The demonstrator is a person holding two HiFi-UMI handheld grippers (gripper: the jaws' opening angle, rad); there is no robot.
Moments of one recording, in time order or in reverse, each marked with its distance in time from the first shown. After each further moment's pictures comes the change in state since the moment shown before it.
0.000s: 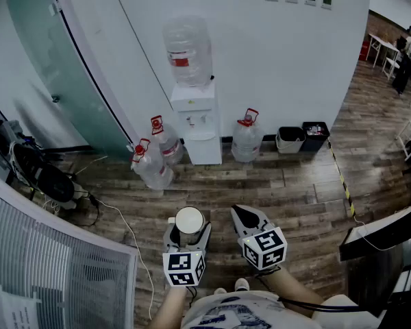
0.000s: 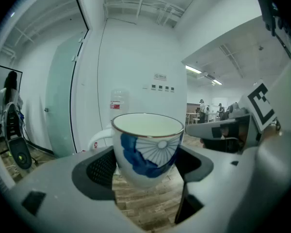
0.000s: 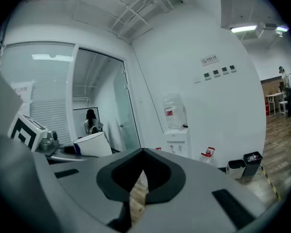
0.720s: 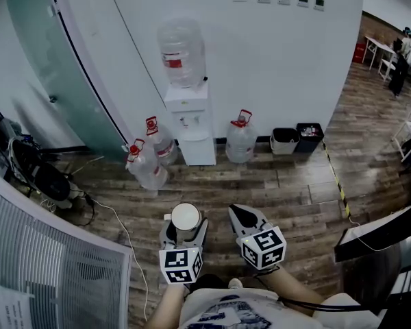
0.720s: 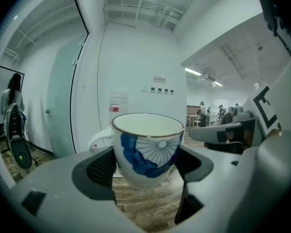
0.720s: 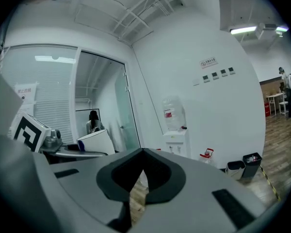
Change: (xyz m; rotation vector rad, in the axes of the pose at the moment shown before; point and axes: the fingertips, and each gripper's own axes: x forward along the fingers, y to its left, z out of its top) left arm -0.004 -0.026 0.006 0.003 -0.037 0.027; right arm -0.030 -0.011 -0.001 -0.001 -0.025 0.022
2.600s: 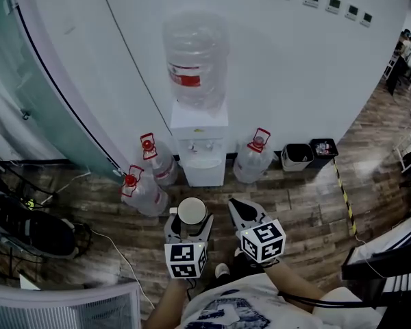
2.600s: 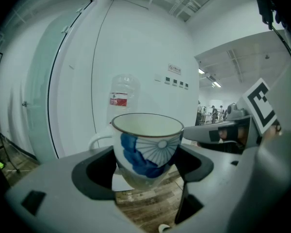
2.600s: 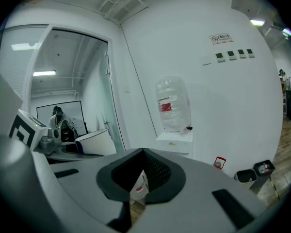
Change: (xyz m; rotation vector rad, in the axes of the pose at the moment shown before) left arm 0.323 0.239 0.088 -0.029 0.087 -0.113; right arm 0.396 -0.106 0.078 0.010 0.102 -0.078
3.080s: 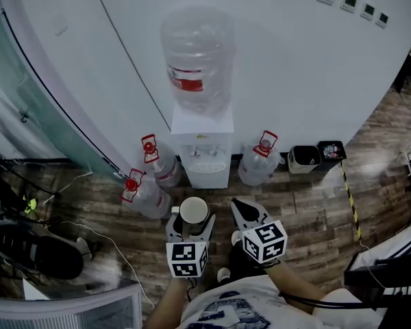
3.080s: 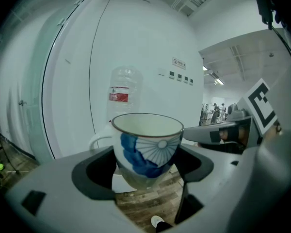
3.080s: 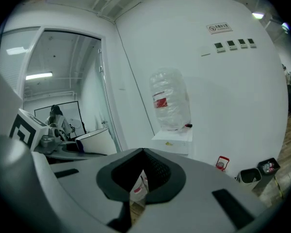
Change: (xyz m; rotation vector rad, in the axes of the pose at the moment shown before) left arm 0.074 0.025 0.009 -0.004 0.035 0.009; right arm 0.063 -0.048 0.003 0.032 0.028 0.011
